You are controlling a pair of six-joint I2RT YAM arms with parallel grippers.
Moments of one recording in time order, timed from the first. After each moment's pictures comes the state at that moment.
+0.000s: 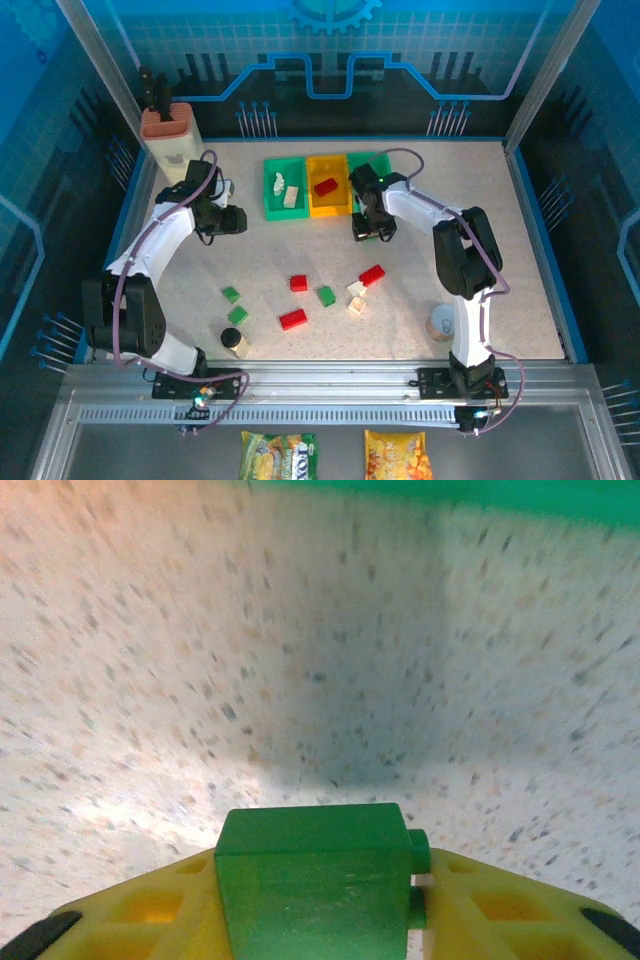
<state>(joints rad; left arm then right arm) -0.05 1.52 1.19 -0.81 0.15 -0.19 0.46 2.04 1.60 -0.94 0.05 0.28</state>
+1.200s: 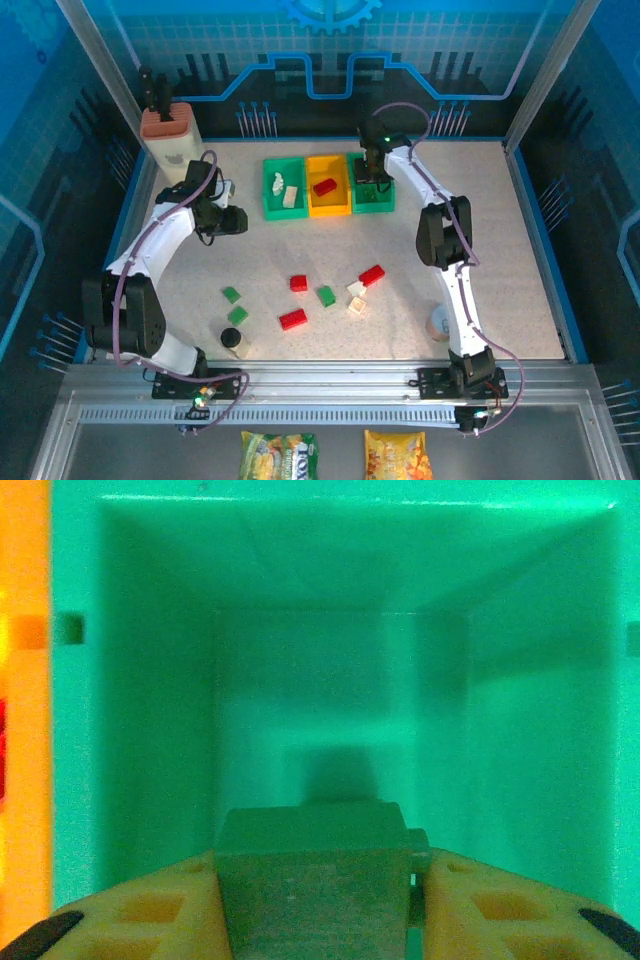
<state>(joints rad) -0.05 1.52 1.19 -0.81 0.17 -0.19 0.33 2.47 2.34 -0.99 0.10 0.25</state>
